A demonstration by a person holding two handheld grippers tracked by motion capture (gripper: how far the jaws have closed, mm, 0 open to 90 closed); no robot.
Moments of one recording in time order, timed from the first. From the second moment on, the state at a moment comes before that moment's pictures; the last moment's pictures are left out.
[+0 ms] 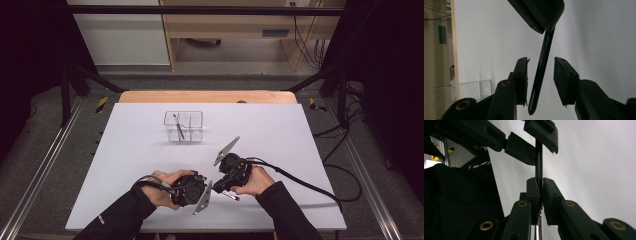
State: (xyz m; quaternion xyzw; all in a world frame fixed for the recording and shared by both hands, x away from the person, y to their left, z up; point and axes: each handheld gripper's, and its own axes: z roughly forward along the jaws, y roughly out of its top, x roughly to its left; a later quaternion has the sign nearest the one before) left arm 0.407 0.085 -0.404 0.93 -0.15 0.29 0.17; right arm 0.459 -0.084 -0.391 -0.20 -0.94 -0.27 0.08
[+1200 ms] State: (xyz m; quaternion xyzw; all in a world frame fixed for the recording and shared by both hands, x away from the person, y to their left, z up) left arm 0.407 0.086 -0.406 0.94 -0.15 0.26 0.14; right arm 0.457 -0.087 -0.381 -0.19 -0.93 -0.31 0.04
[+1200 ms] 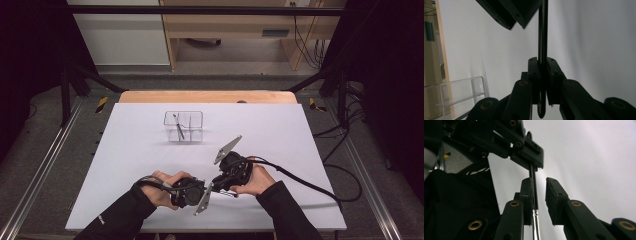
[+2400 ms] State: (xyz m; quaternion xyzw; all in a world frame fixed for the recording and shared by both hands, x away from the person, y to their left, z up) left arm 0.421 0.133 -0.411 0.94 0.03 0.22 0.24; right arm 0.449 -0.141 -0.362 -0.31 -0.84 -0.42 -0.15
